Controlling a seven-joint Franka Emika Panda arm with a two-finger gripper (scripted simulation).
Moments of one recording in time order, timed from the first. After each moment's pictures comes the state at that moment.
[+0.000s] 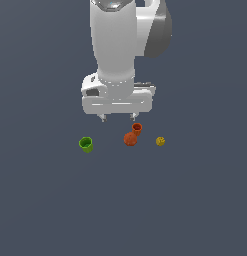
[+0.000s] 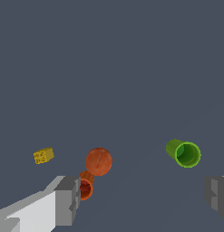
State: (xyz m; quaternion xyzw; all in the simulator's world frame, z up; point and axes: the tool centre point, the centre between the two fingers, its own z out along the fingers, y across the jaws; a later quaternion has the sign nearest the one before) arm 0.006 -0.015 0.287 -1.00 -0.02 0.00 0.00
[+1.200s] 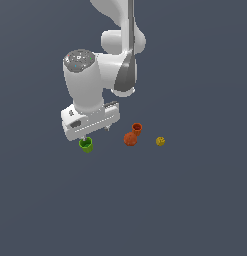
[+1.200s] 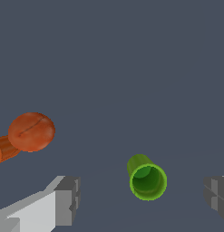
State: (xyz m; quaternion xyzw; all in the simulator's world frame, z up) arm 0.000 -0.107 0.192 -0.96 -0.27 0.02 -0.02
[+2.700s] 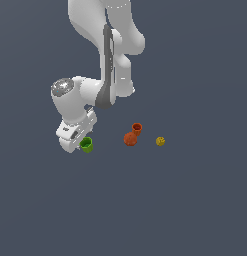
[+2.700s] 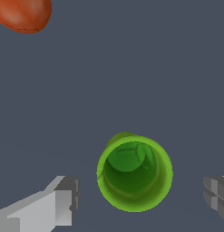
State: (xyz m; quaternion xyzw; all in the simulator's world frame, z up) arm -0.036 -0.181 0.096 -0.84 -0.54 0.00 0.00
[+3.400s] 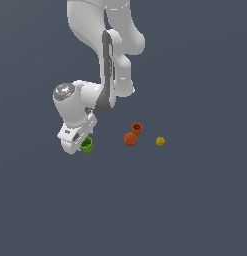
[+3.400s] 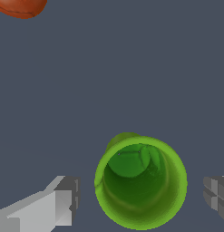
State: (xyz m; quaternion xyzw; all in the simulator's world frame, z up) arm -0.038 -0.183 0.079 -0.83 -0.55 0.00 0.00
